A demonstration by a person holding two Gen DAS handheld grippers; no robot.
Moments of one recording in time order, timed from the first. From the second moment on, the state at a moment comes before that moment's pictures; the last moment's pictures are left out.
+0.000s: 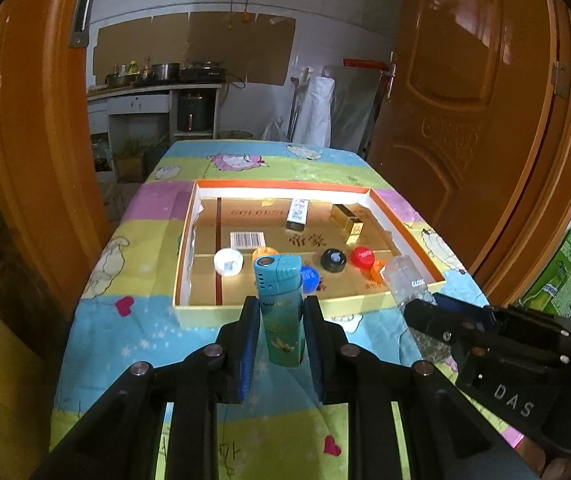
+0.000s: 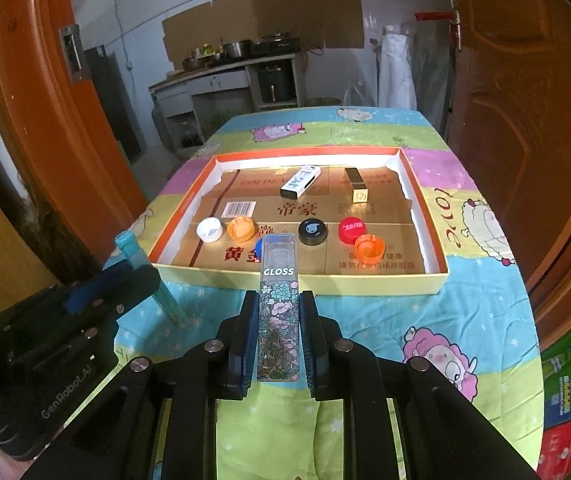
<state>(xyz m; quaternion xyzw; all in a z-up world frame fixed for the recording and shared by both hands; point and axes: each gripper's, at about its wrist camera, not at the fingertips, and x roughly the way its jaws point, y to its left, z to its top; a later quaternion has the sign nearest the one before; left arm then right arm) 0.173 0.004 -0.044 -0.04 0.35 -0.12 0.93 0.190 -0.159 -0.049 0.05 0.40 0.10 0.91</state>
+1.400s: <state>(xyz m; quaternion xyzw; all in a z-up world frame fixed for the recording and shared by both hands) 0.312 0.002 -0.041 -0.04 0.36 -0.13 0.92 0.300 -0.172 -0.038 0.06 0.38 0.09 0.92</state>
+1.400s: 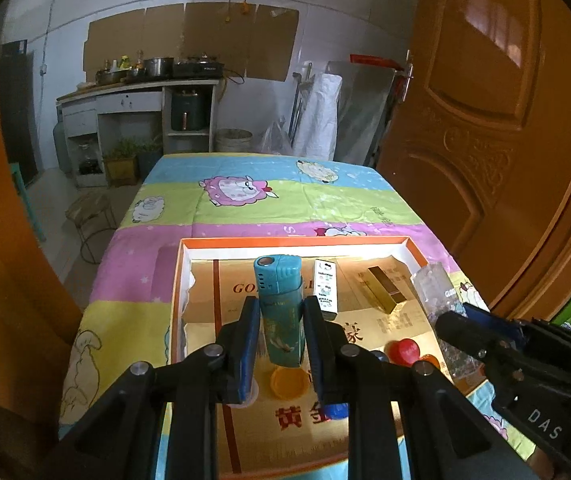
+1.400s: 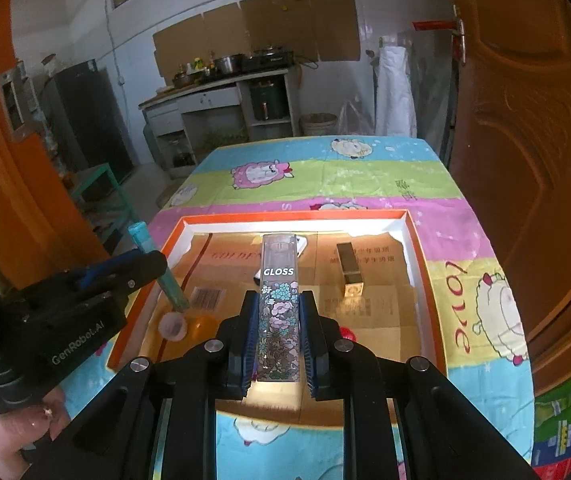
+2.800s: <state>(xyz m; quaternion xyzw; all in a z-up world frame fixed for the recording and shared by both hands) 0.392 -0.004 -0.098 -0.02 0.44 -0.12 0.89 0.389 -0.173 -0.092 0.05 0.43 0.09 0.90</state>
